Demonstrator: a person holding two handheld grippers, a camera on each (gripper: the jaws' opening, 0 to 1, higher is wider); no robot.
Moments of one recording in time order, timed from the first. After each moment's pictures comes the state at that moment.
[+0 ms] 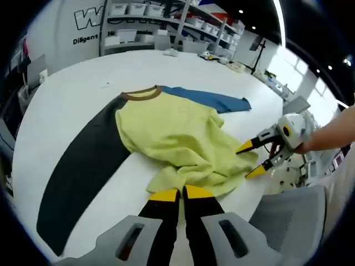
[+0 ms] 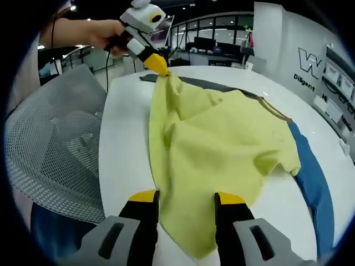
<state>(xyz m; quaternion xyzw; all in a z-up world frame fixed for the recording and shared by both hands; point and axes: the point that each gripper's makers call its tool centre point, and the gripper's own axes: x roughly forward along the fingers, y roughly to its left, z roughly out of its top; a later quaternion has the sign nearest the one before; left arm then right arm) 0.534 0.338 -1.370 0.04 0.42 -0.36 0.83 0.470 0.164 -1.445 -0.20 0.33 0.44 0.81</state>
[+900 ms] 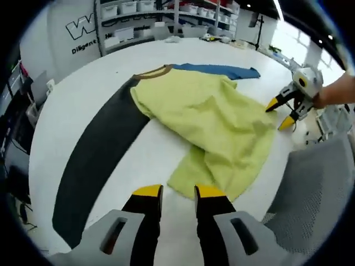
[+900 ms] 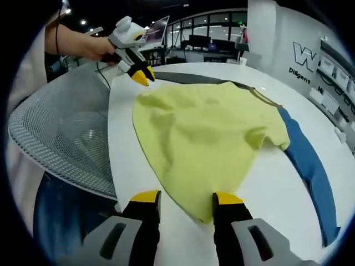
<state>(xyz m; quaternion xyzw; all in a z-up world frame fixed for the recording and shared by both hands) 0.531 0.389 -1.421 0.17 0.41 -0.34 0.83 0.443 0.124 -1.447 -0.19 0.34 0.43 0.82</state>
